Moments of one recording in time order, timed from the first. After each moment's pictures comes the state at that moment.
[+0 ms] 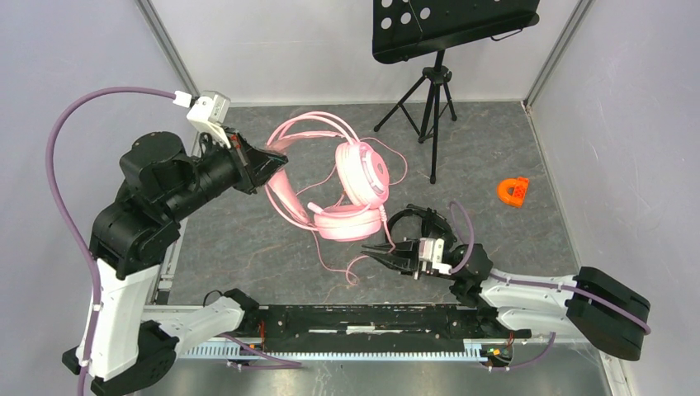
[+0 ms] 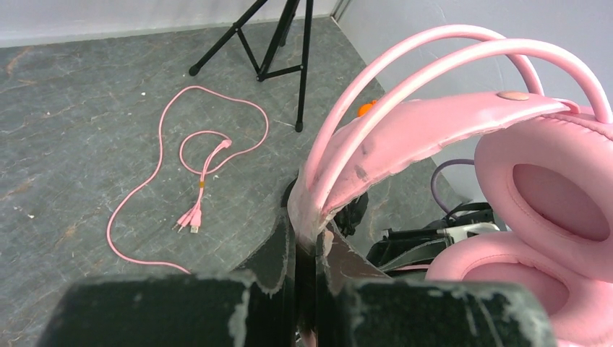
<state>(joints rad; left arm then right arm) -0.56 0.98 1.76 -0.96 0.12 -0.40 1.03 1.04 0.17 1.29 -0.42 -0.14</state>
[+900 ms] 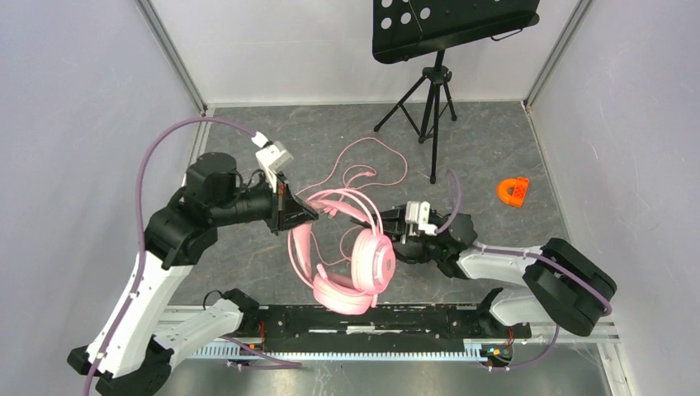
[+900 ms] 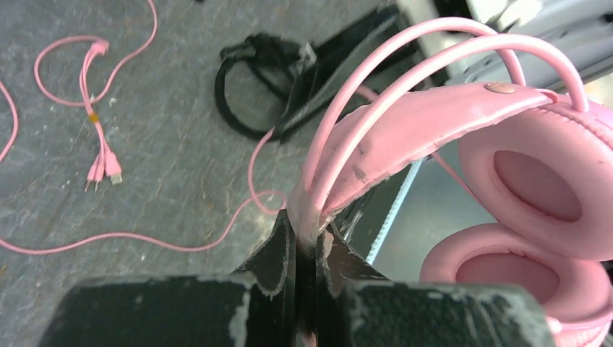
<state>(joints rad) -0.56 0.88 1.35 -0.88 0.56 -0.21 0.82 1.32 0.37 1.42 -0.62 -0.05</state>
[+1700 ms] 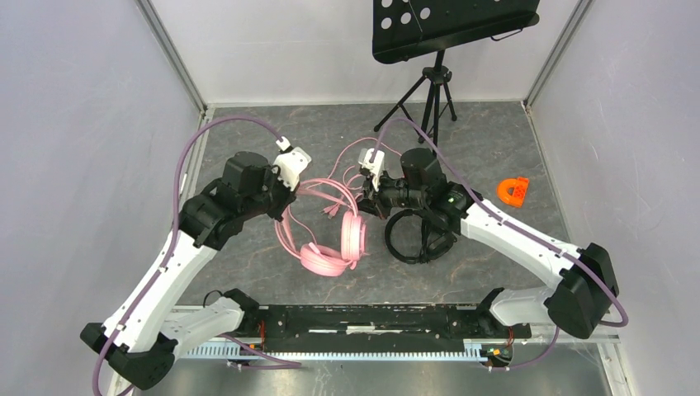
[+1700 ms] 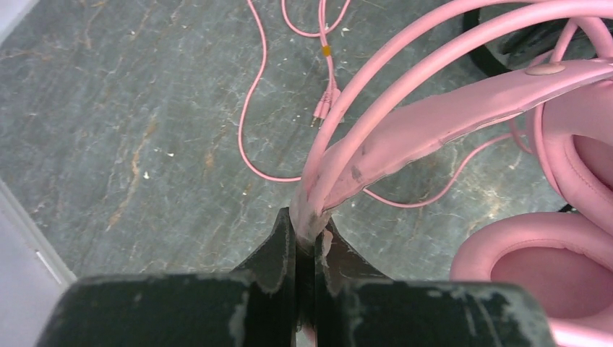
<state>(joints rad) -0.56 0.96 1.19 -0.88 0.04 0.23 0.76 1.31 1.02 -0.11 -0.51 -0.14</state>
